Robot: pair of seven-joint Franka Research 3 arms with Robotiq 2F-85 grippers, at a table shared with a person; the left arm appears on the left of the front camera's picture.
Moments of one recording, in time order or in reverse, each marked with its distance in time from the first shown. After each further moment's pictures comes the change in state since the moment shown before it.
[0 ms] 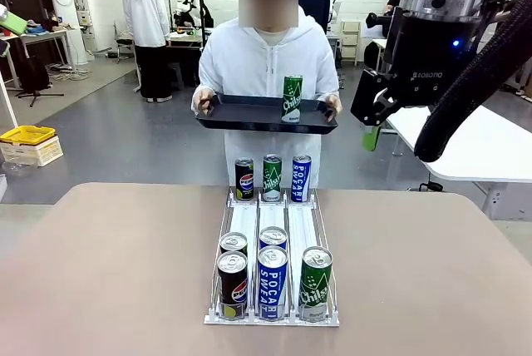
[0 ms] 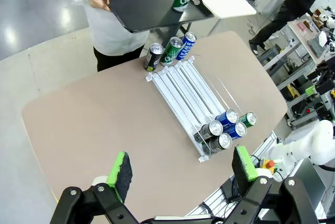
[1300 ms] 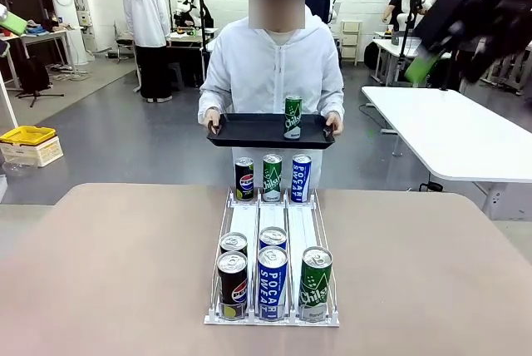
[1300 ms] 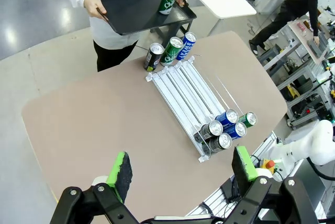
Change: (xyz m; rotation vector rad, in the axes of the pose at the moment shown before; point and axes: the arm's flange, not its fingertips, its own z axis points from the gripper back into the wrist) left arm 0.000 0.000 0.000 0.000 0.000 0.000; right arm -0.068 -0.075 0.094 0.182 -0.418 0.179
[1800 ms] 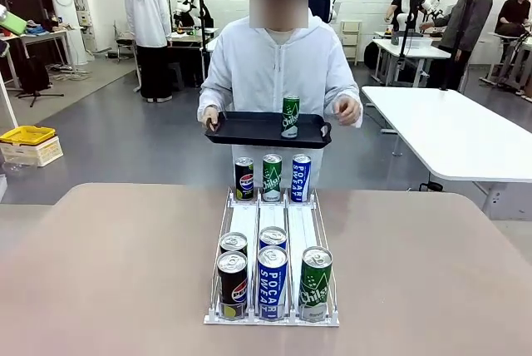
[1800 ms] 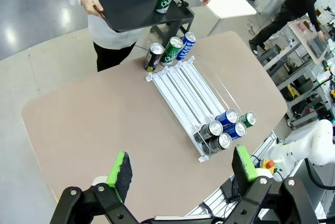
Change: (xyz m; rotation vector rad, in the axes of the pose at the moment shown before) left arm 0.000 0.000 0.000 0.000 0.000 0.000; right arm -0.116 -0.135 0.063 0.329 -0.287 0.093
